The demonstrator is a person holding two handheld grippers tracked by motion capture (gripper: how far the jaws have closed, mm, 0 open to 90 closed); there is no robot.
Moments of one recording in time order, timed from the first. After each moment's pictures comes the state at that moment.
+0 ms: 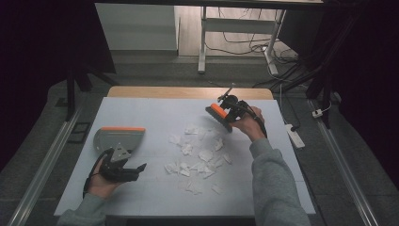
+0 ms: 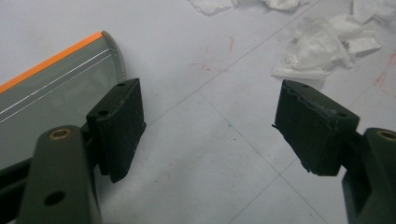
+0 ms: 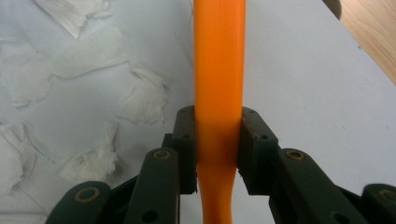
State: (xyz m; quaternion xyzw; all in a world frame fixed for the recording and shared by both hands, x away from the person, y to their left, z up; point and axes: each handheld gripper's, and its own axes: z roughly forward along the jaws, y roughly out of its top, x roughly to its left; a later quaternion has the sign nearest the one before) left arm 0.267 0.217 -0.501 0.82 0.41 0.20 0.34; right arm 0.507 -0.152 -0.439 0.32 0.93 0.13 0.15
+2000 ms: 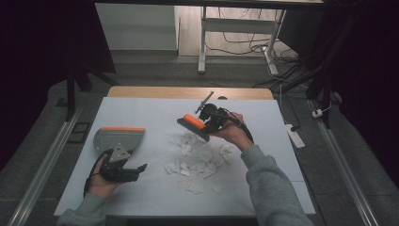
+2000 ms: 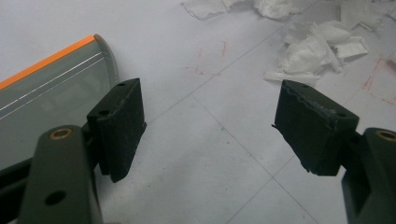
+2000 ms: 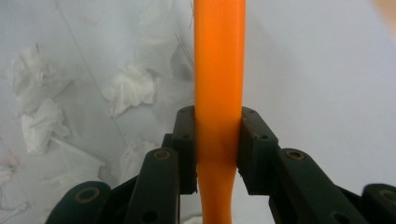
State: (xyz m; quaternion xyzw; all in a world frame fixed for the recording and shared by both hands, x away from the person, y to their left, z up) left arm 0.267 0.219 -0.502 0.82 0.41 0.19 0.35; right arm 0.452 -0.092 -0.420 0.19 0.96 0.19 0.11
